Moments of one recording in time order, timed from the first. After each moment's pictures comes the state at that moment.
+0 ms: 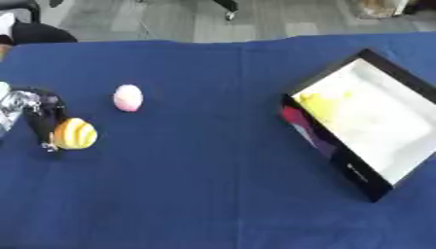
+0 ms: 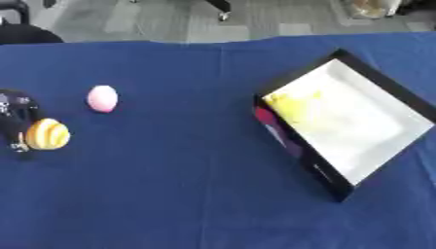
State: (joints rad) left arm -0.76 0.67 -0.33 -0.90 -0.83 0.12 -0.72; right arm -0.36 -0.84 -0.08 -1.50 -0.40 -0.08 0.31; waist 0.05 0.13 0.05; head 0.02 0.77
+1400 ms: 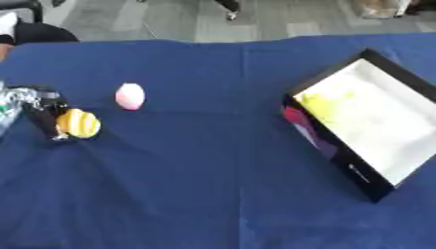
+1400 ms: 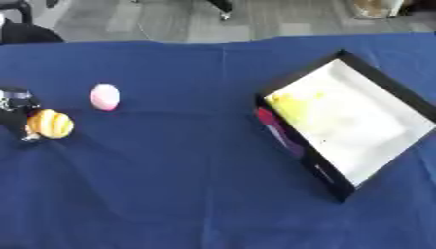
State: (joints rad) left arm -0.75 0.73 -0.33 -0.98 -0.65 0.18 -0.80; right arm -0.34 -0.84 -0.08 -1.50 -0.37 -0.10 0.31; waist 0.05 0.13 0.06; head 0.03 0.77
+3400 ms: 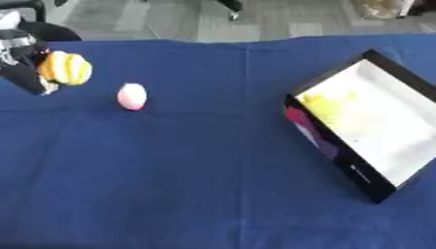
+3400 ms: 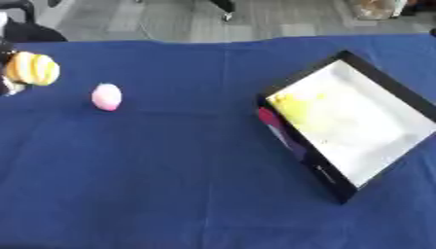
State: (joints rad) left arm -0.71 0.81 -0.29 -1.35 -0.47 0.37 -0.60; right arm -0.36 -0.84 -0.07 -1.52 -0.40 -0.10 0.31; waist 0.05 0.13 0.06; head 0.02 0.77
